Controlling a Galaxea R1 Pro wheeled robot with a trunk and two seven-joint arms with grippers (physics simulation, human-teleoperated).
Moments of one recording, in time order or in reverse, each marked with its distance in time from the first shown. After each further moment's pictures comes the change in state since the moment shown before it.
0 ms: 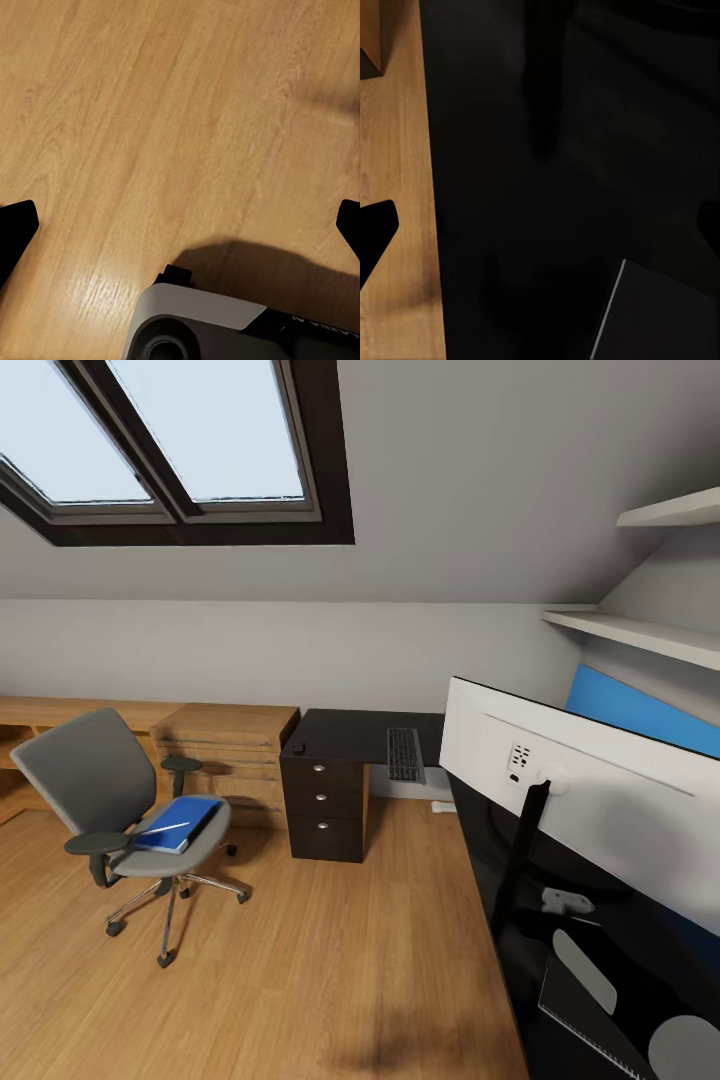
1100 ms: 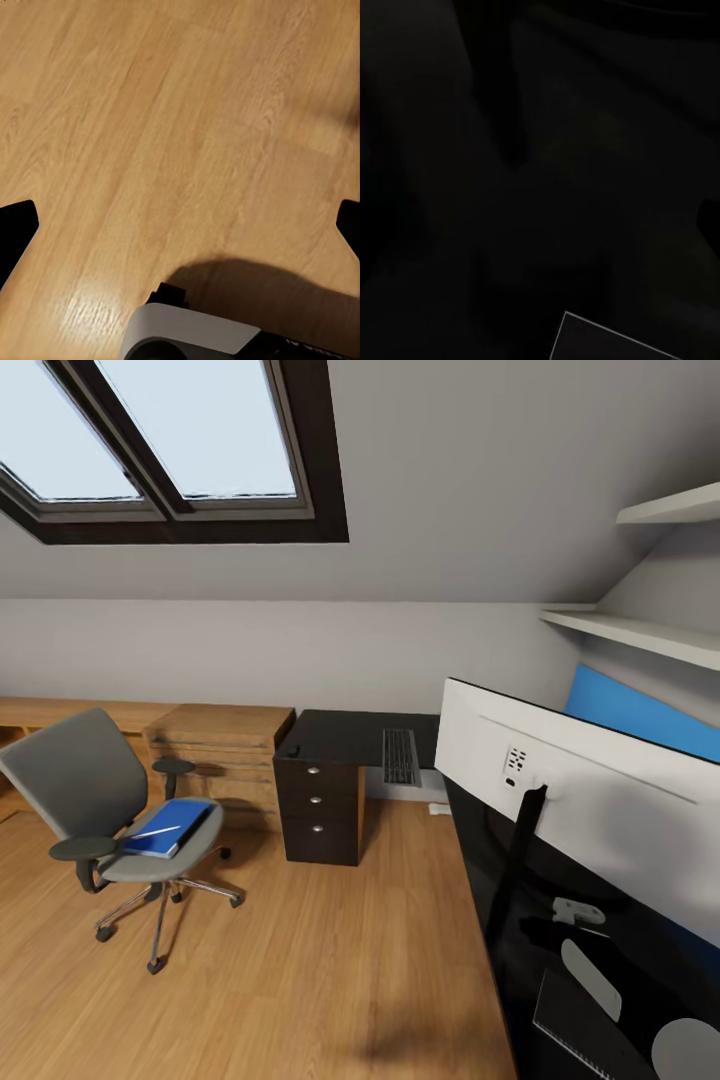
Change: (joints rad) left arm 0.000 -0.002 0.004 -0.030 0.006 -0.015 0.003; right arm -0.006 -0.002 -0.005 0.094 -0.002 -0.060 0.023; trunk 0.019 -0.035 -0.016
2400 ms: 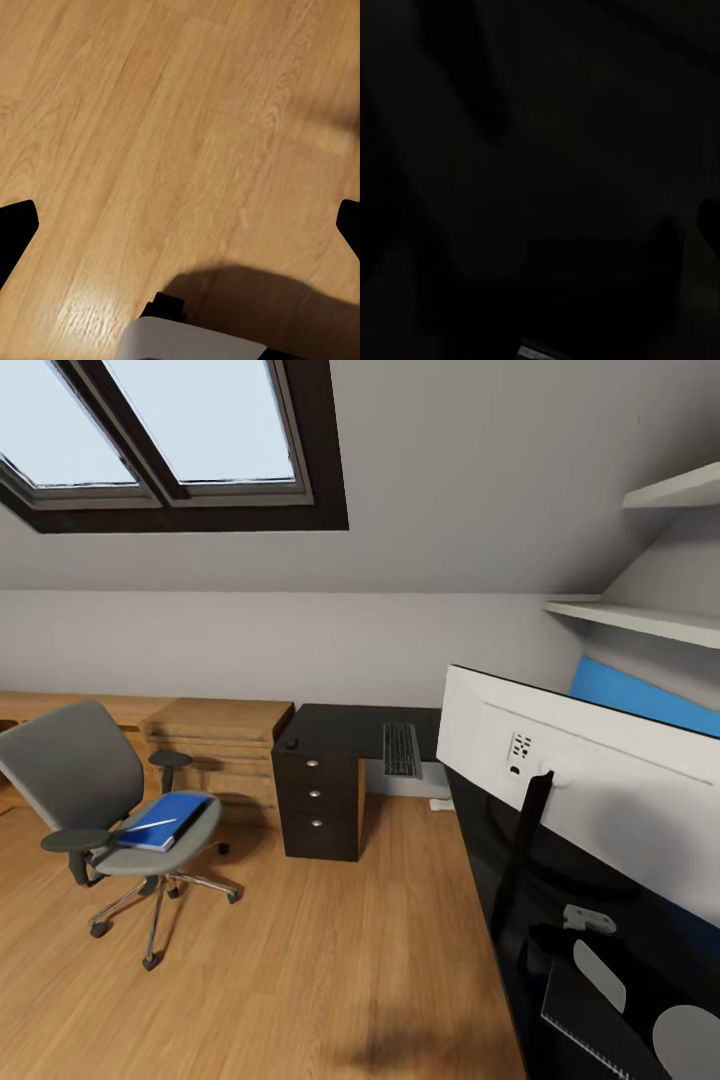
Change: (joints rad) left arm 0.000 0.001 0.000 -0.001 0.001 -0.001 0.002; right arm -0.058 -0.005 -0.006 0.165 -0.004 -0.001 0.087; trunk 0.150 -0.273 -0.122
